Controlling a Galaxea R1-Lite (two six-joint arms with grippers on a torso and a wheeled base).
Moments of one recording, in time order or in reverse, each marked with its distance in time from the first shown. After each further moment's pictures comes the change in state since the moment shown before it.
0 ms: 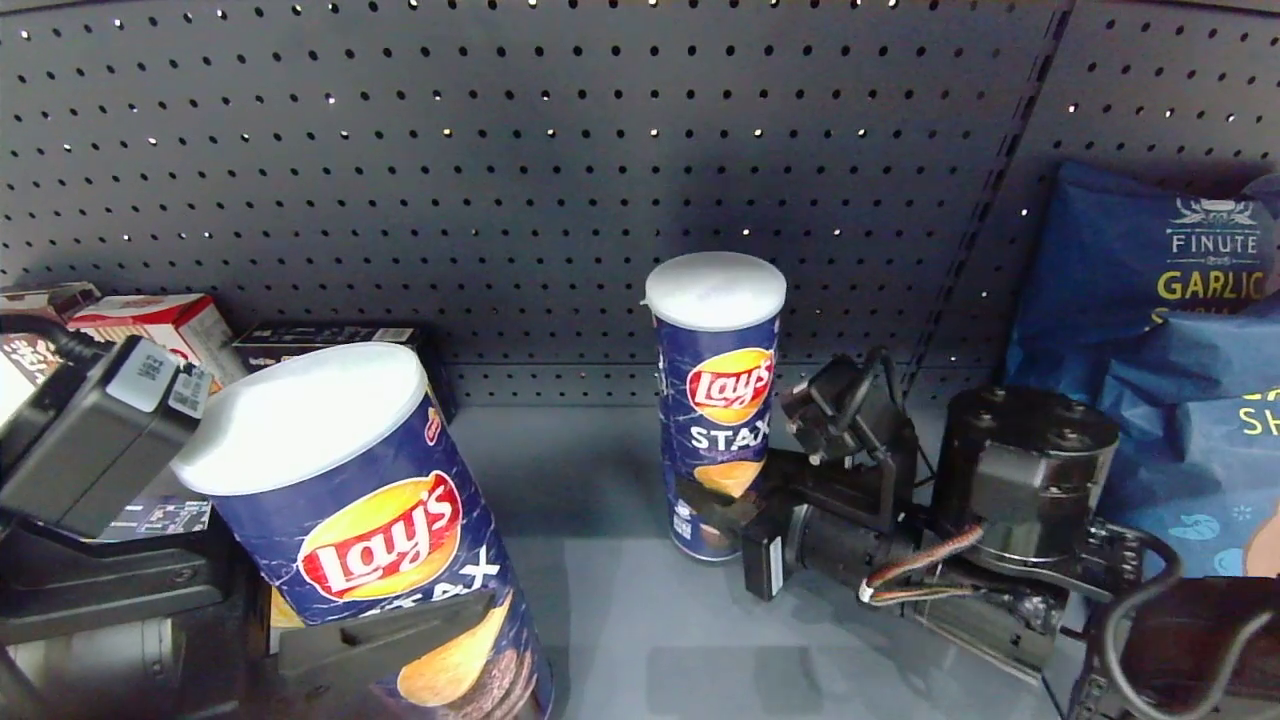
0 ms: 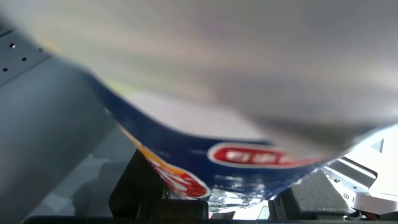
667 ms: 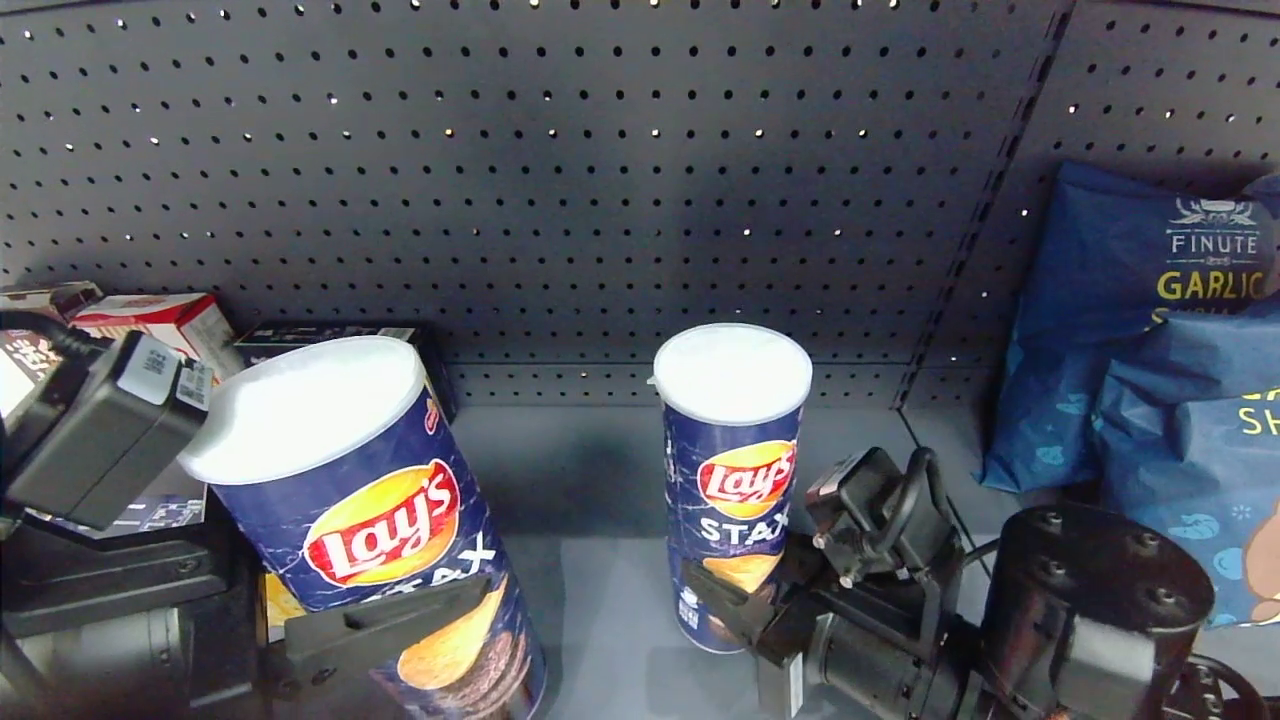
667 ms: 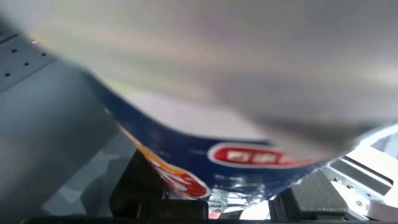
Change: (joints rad) left arm -0.008 0.000 -0.001 0.000 0.053 0.003; right arm 0.152 -0.044 0.190 -0.118 -0.170 0.076
